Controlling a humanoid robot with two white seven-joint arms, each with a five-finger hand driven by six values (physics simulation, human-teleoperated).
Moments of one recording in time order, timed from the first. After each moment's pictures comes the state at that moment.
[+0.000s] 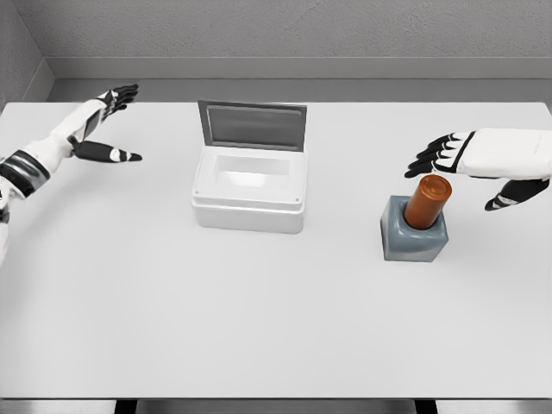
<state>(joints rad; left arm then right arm) -0.71 0.47 -0.38 -0.66 0.18 -0.53 -0.51 -1.30 -1.25 1.45 -1.64 0.00 -0.61 0.38</state>
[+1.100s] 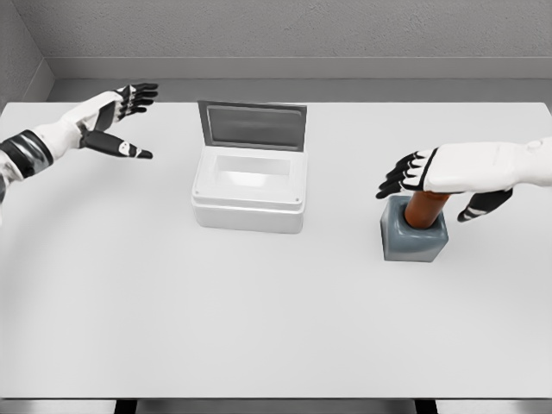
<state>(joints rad) -0.74 0.55 -0.52 -0.86 0.38 -0.25 -0.61 -1.23 -1.16 1.37 -1.64 0.02 -0.61 0.49</state>
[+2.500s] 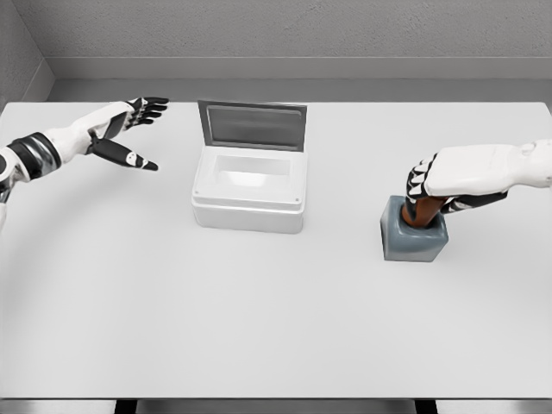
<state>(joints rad) -0.75 0.57 -0.57 -0.90 0.31 -0.20 -0.61 -1.13 -1.13 1.24 -1.62 0.10 -0.61 0.56</state>
